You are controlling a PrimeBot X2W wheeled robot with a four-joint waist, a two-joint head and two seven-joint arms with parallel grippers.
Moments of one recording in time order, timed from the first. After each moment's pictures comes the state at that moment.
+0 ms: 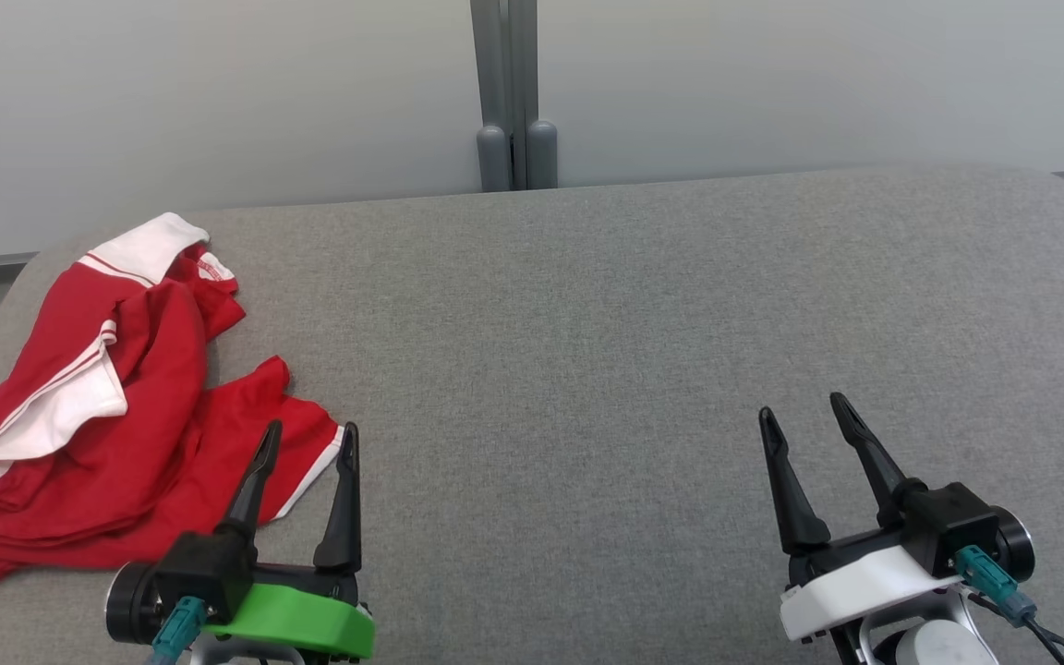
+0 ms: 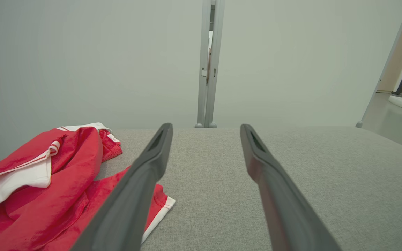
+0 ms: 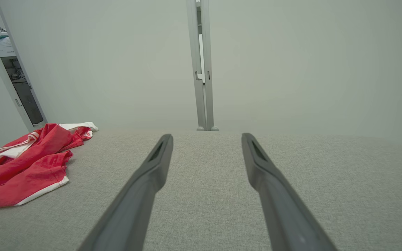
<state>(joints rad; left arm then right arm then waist) -0.01 0.05 -0.13 0.13 -0.19 -0.11 -0.26 0.00 -0.05 0.13 0.09 0.11 0.13 -0.26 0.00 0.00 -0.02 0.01</state>
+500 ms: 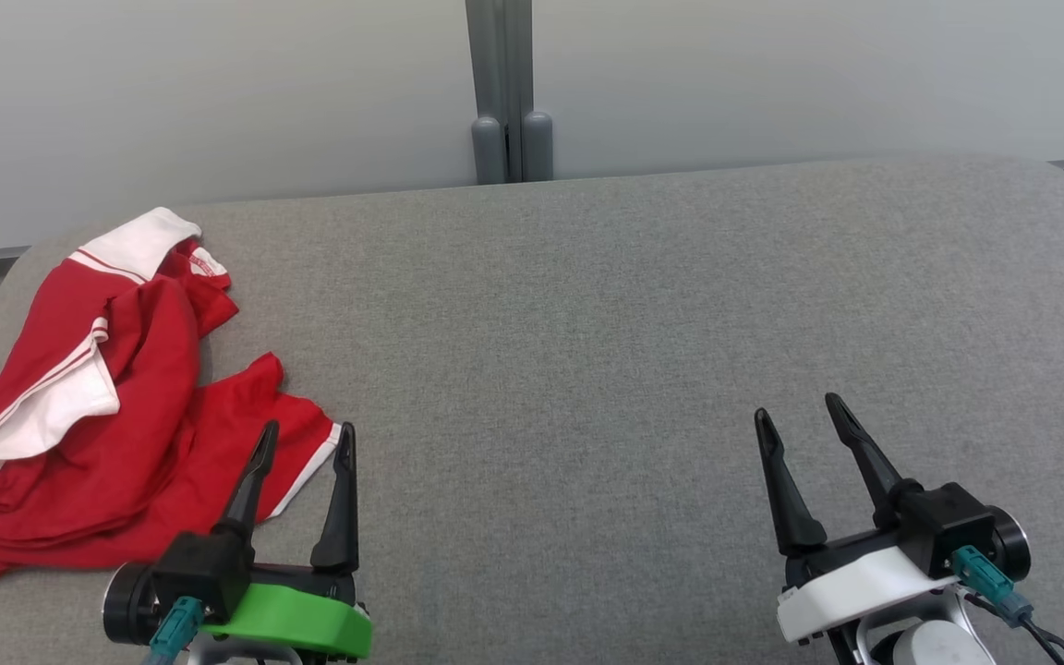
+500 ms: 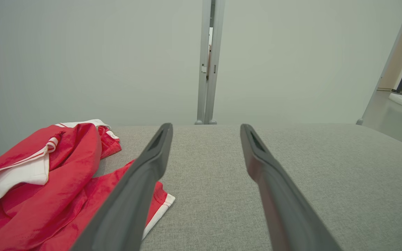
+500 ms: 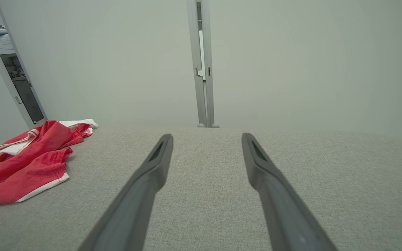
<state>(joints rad) -0.01 0.05 -0.12 0.13 -0.19 -0.11 -0.26 -0.01 -0.05 0.13 0.09 0.11 0.13 -0.26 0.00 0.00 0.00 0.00</state>
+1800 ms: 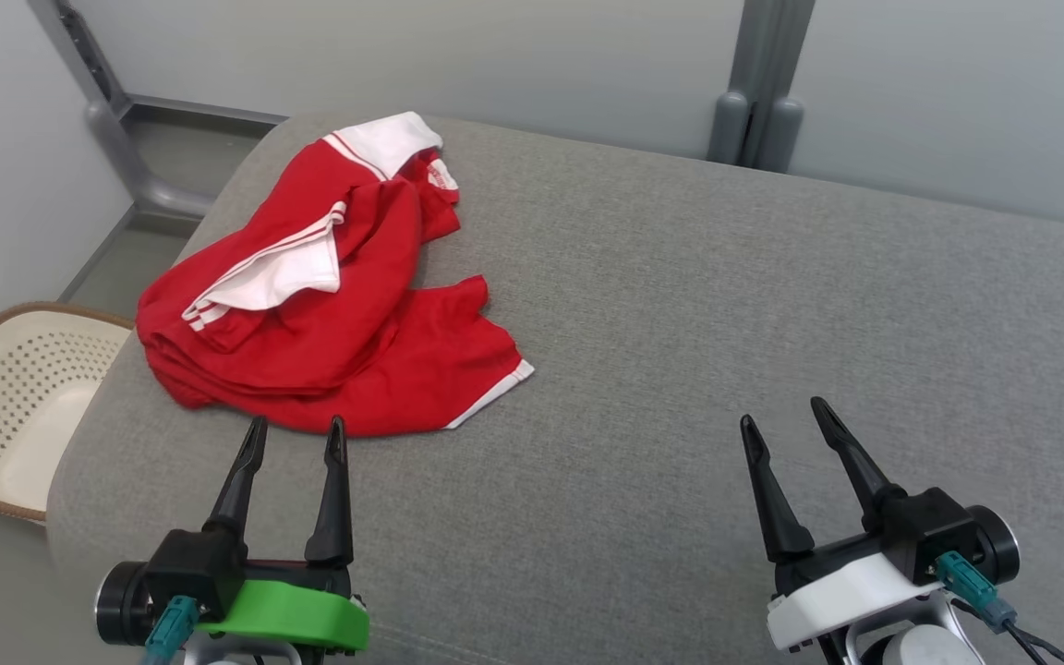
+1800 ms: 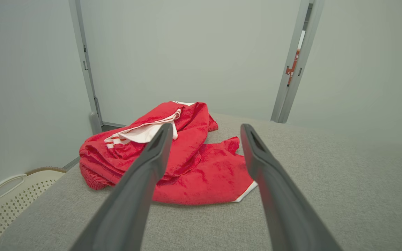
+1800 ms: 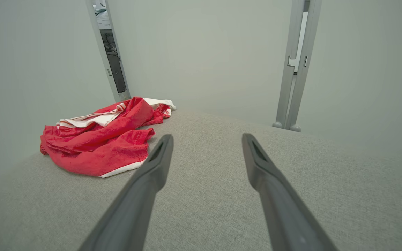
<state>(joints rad) -0.01 0.05 -0.13 0.11 -0.20 -0.08 -0.26 0.00 -0.05 0.16 0.09 0.09 0.13 -0.26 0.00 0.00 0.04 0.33</state>
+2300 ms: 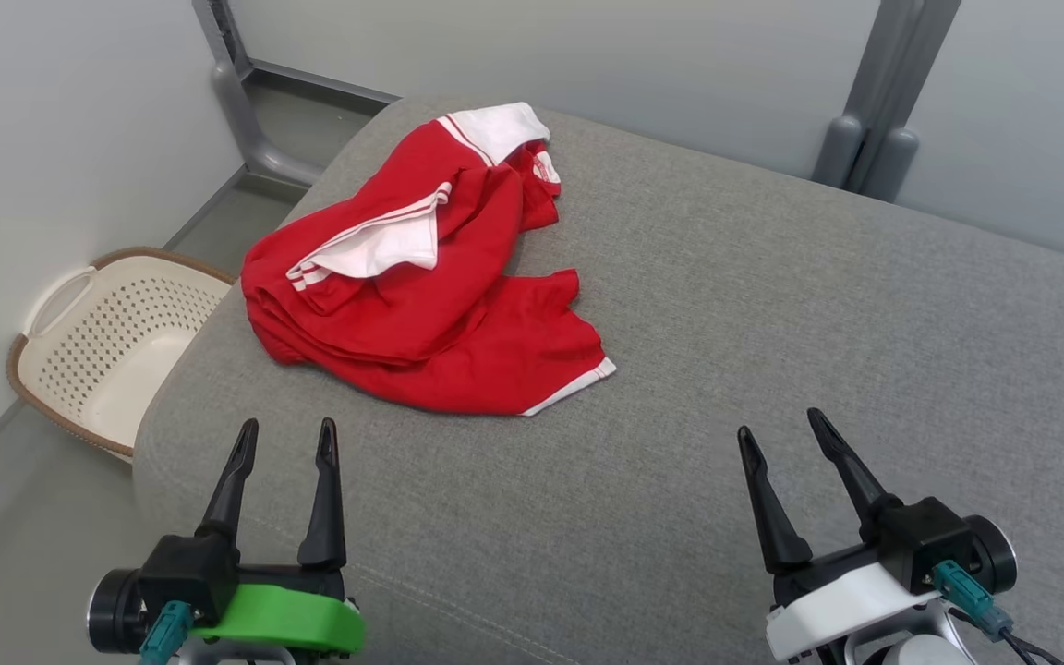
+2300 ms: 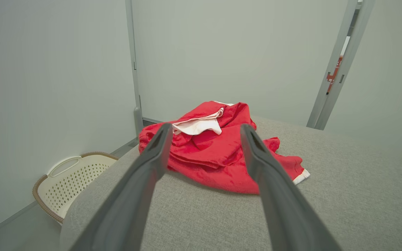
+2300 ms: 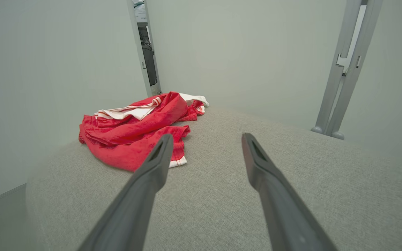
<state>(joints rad) 0.00 0.05 -0.12 0.10 -0.19 -0.06 -0.26 0.01 -0.05 0.16 0.09 0.08 0.13 -0.26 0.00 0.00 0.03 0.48</state>
